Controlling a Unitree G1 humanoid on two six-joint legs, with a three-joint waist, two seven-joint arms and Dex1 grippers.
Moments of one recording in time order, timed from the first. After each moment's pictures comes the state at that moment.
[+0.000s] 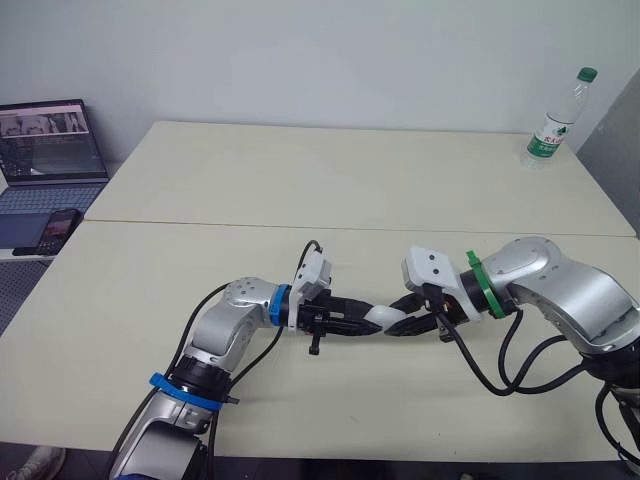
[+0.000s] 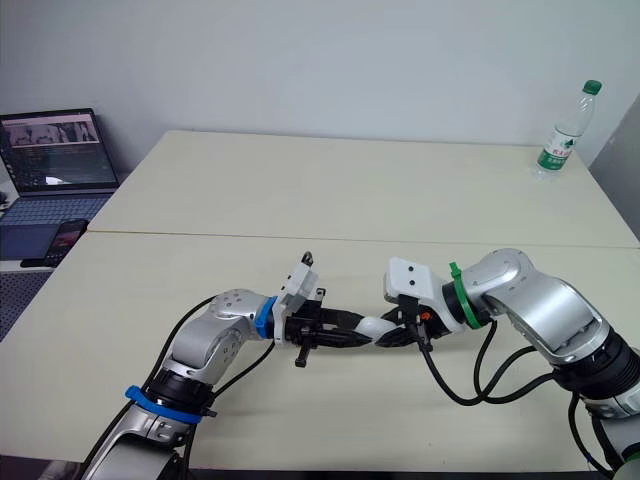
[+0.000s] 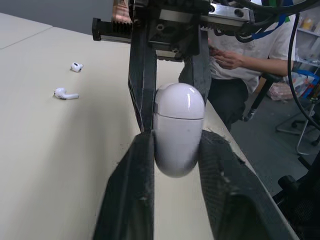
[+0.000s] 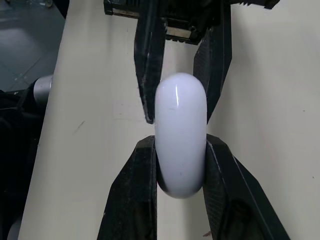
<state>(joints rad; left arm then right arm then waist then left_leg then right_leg) -0.47 0.39 -0.25 0.07 -0.45 0.37 -1.36 -0.68 -0.87 0.41 -0.43 0.45 0.90 1.15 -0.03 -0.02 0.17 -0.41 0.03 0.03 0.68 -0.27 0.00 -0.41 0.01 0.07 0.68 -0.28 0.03</state>
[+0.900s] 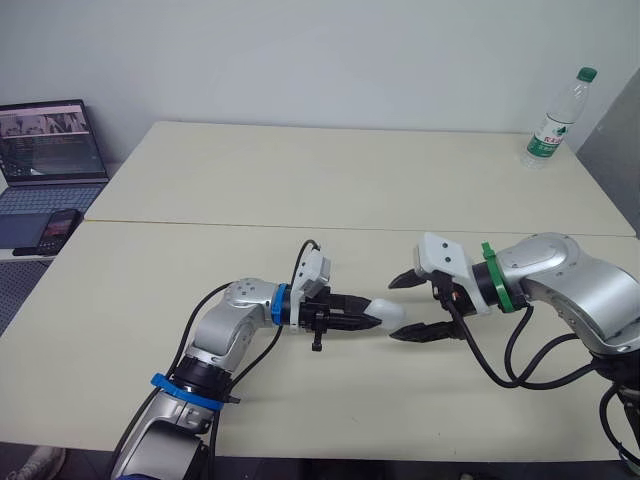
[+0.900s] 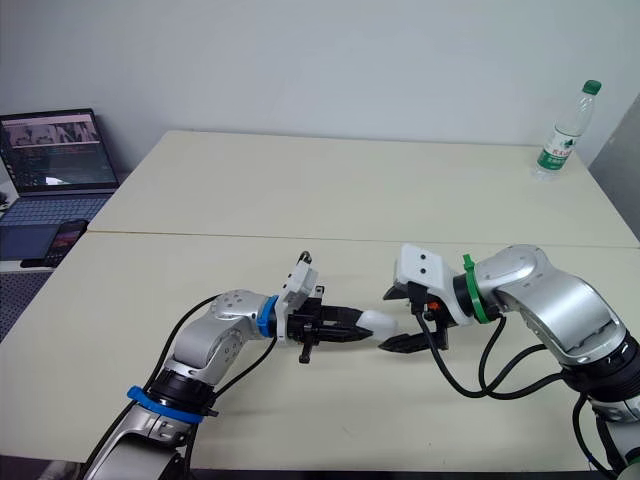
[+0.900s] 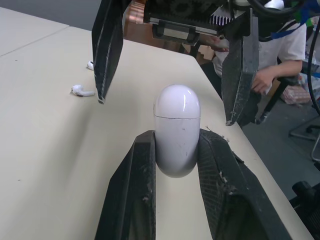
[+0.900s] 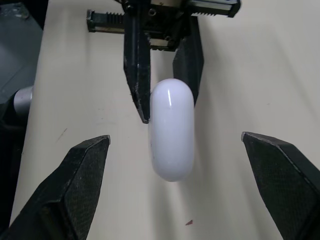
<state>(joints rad) -0.47 0.37 -0.23 0.09 -0.46 0.37 -1.29 -0.65 -0.87 0.29 -0.45 0.47 0.93 1.08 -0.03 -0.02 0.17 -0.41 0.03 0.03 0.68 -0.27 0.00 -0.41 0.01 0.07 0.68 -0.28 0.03</state>
